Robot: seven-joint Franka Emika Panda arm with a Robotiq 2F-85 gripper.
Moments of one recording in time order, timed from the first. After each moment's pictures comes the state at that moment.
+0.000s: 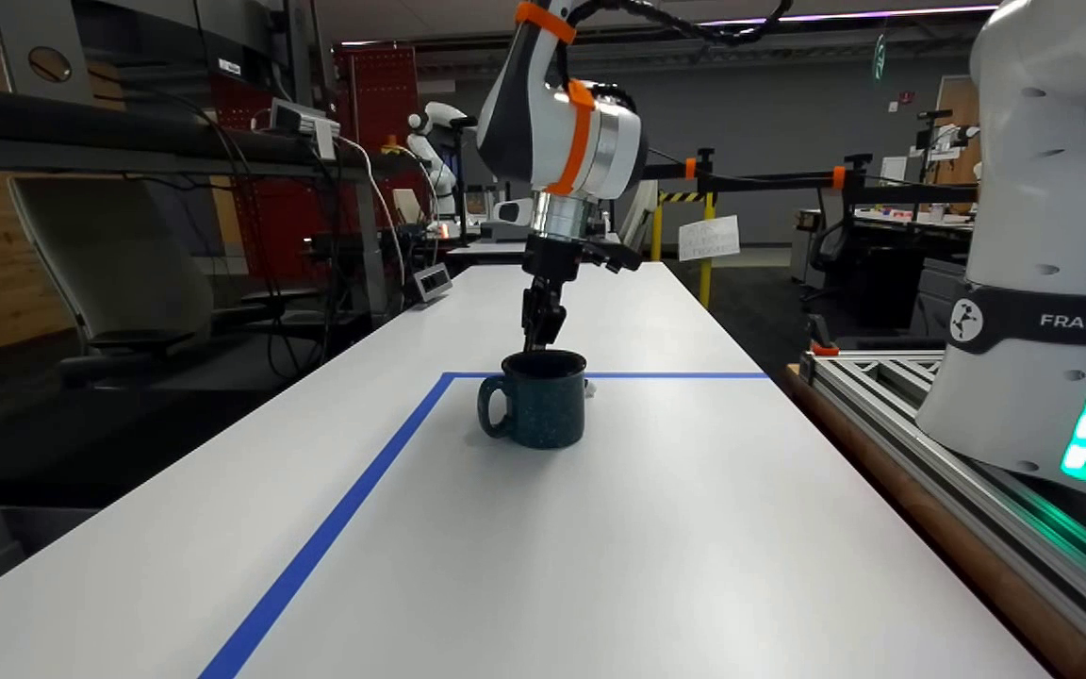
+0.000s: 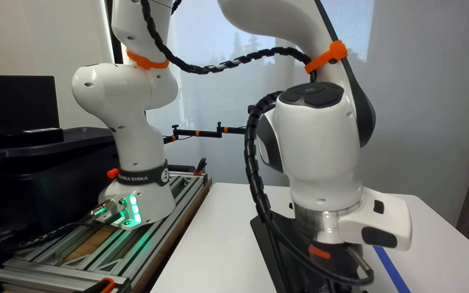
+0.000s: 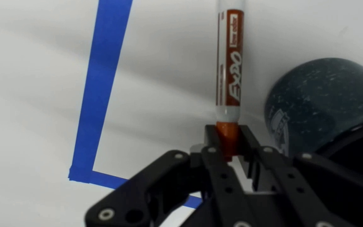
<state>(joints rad) -0.24 0.35 -0.13 -2.44 0.89 2.89 -1.61</state>
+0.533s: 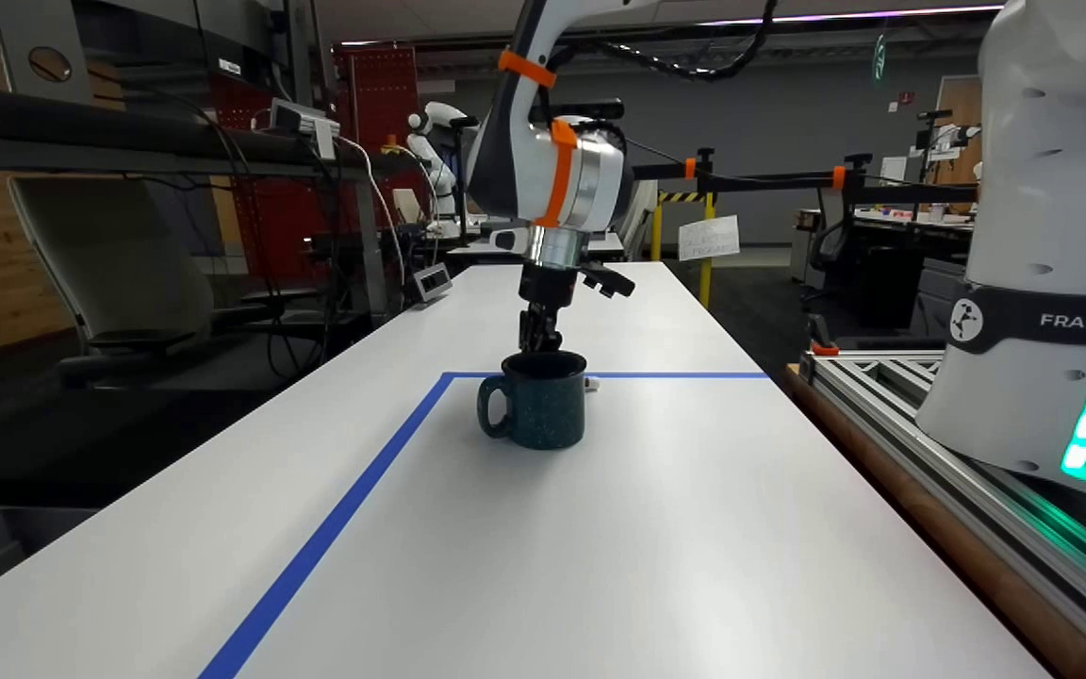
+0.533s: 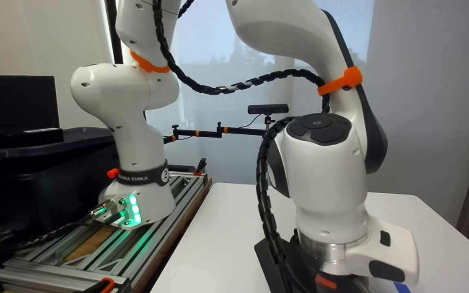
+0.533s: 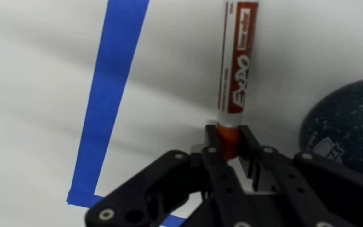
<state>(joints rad) -0.30 0.47 -0.06 -2.36 0.95 2.95 -1.69</state>
